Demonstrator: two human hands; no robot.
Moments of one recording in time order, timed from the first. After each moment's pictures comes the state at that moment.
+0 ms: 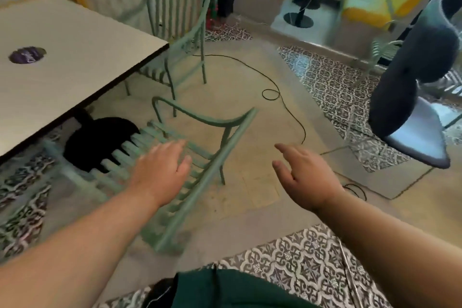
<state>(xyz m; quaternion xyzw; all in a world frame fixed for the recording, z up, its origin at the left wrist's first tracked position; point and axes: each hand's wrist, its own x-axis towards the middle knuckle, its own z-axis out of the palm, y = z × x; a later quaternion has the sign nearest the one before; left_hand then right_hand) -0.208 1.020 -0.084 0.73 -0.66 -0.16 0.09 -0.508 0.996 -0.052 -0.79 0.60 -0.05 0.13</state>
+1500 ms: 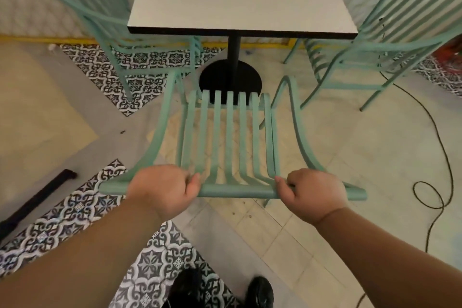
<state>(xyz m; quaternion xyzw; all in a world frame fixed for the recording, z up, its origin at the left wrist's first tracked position) -0.288 1.001 -0.204 0.95 -0.28 -0.15 -0.06 -0.417 0.730 -0.204 -0.97 0.17 0.16 0.00</state>
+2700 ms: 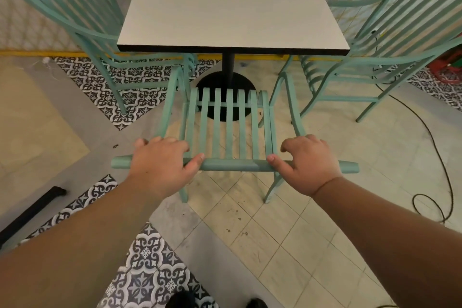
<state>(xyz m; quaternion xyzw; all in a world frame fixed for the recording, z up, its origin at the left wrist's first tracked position) -0.211 0.952 -0.212 0.96 -0.29 -0.02 -0.04 -0.334 0.663 -0.203 -0.99 0.10 0.02 0.01</state>
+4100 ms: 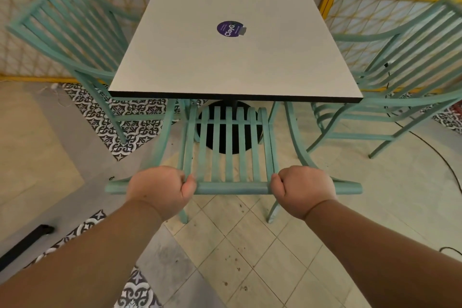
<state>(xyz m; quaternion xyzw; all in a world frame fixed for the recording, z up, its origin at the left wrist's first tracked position) -0.103 0.890 -0.233 0.97 -0.25 -0.01 -0.03 -0.210 0.608 -0.206 -0.99 0.11 0.09 -0.01</state>
